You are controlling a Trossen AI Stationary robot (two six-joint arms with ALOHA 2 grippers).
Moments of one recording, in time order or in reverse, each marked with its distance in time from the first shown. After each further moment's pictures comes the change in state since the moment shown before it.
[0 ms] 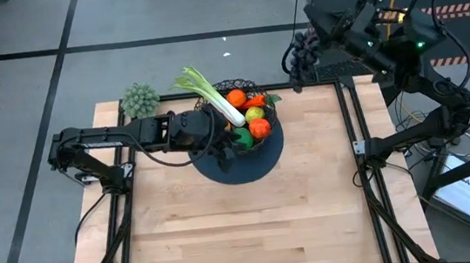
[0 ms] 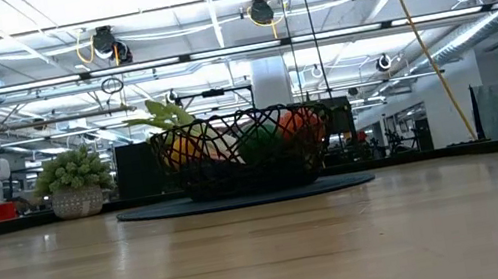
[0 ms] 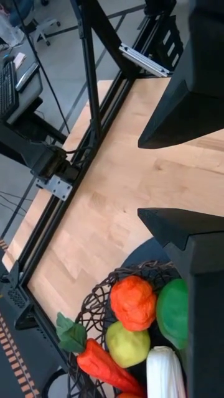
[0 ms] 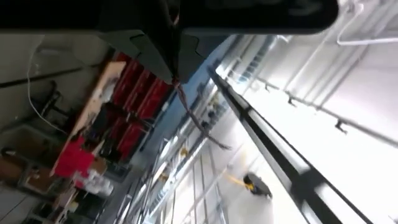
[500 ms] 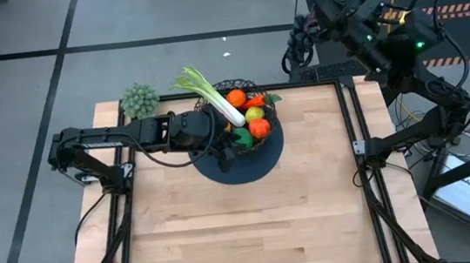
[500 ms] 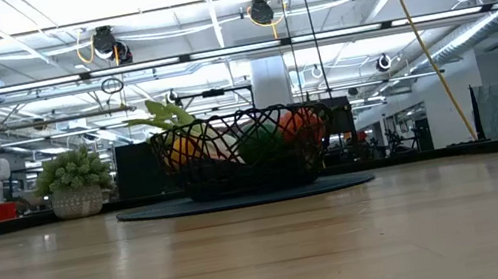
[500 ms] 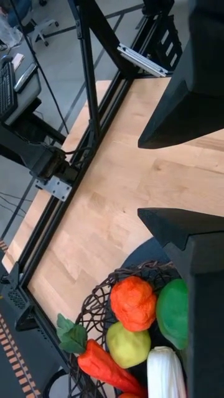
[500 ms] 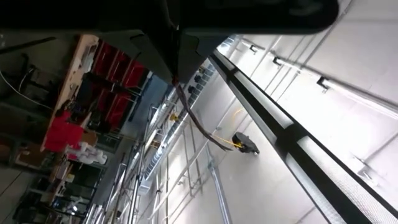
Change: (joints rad) left arm -0.001 0.000 0.000 -0.001 0.000 0.006; right arm 0.000 0.031 -0.001 0.159 0.129 0.039
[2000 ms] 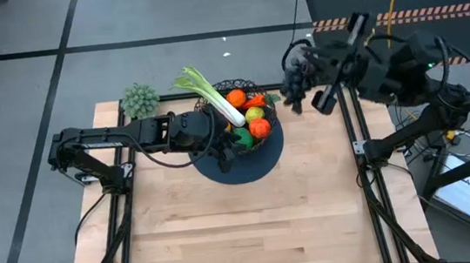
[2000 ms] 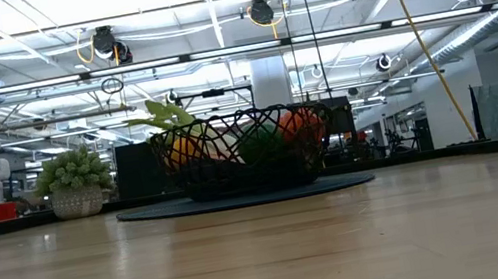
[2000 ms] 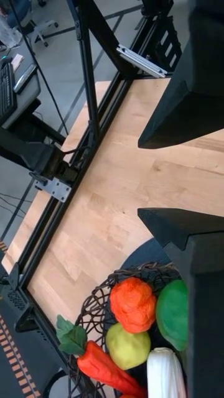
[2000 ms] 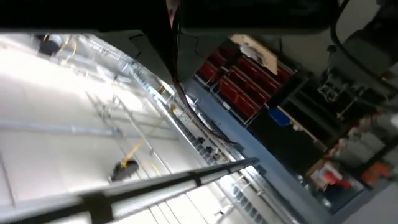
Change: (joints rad) left arm -0.002 0.000 0.000 0.000 0.000 0.000; right arm 0.283 -0.011 0.000 -0.072 -0.219 -1.949
